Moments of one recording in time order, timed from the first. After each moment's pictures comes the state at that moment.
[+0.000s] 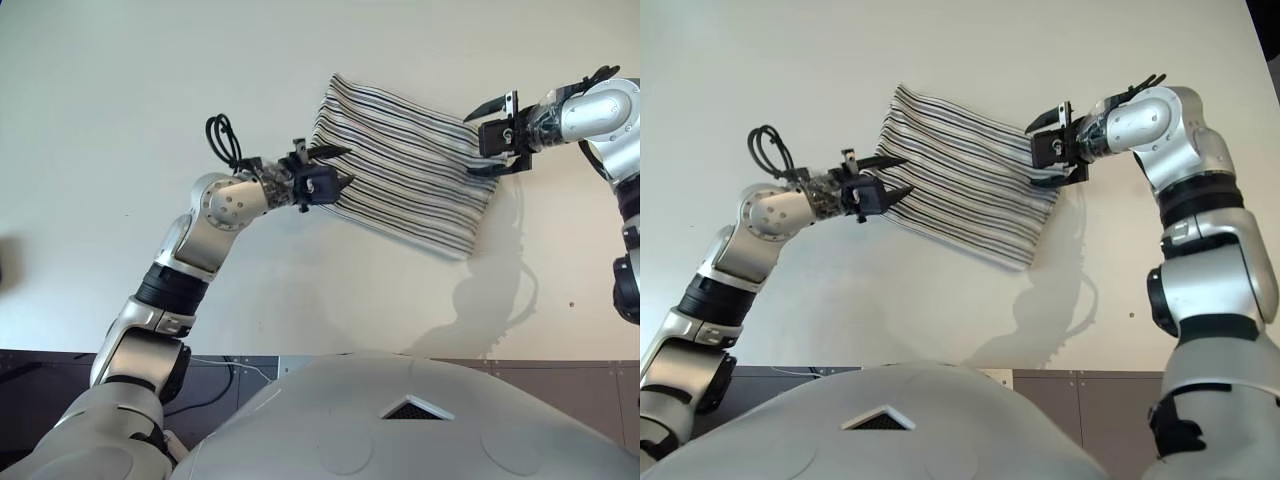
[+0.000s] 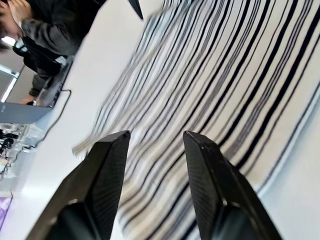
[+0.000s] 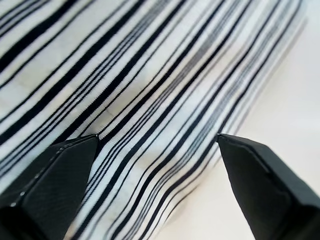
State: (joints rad) left arm -0.17 0.59 -0.38 0.04 0.28 -0.23 -0.69; right arm -0.68 -0.73 0.50 0.65 -0.26 -0.43 1.24
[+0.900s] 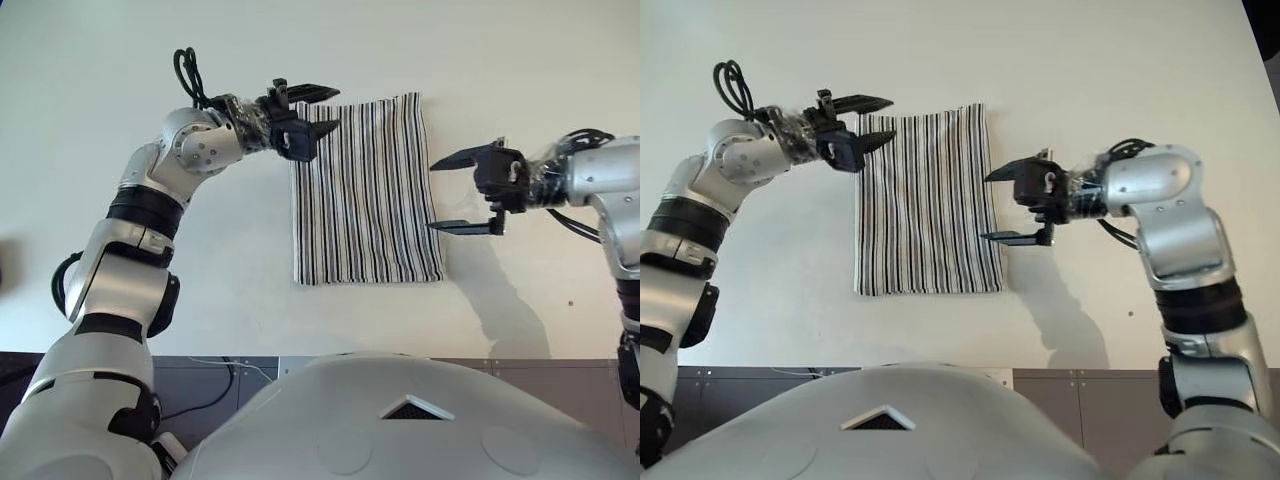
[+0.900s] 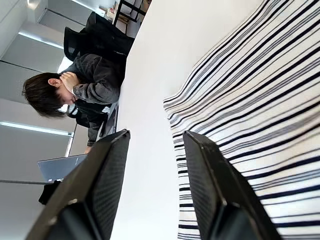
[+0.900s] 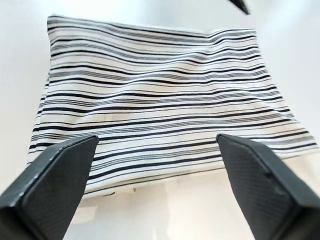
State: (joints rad) left arm -0.54 0.65 -0.45 0.55 0.31 -0.84 -0.56; right arm -0.16 -0.80 0.12 -0.28 0.19 0.33 1.23
